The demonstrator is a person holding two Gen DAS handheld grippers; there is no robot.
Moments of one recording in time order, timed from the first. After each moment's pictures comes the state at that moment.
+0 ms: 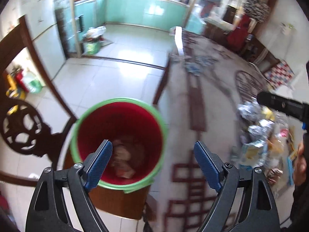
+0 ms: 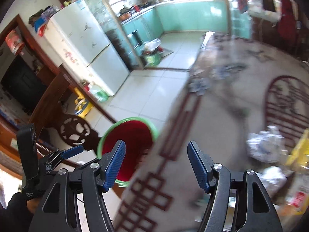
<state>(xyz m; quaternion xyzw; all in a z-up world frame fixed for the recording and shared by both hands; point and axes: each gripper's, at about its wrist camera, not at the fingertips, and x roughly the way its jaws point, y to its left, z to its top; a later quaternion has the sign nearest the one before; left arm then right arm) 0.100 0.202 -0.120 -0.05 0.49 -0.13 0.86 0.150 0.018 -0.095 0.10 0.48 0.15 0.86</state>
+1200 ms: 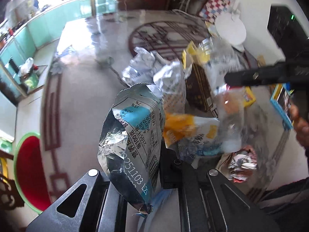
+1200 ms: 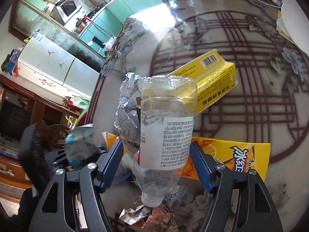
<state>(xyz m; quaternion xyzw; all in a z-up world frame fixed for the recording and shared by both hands) 0.057 -0.019 -0.132 0.11 0.49 -0.31 0.81 0.082 -0.227 -0.161 0.23 0.55 0.08 0.80</state>
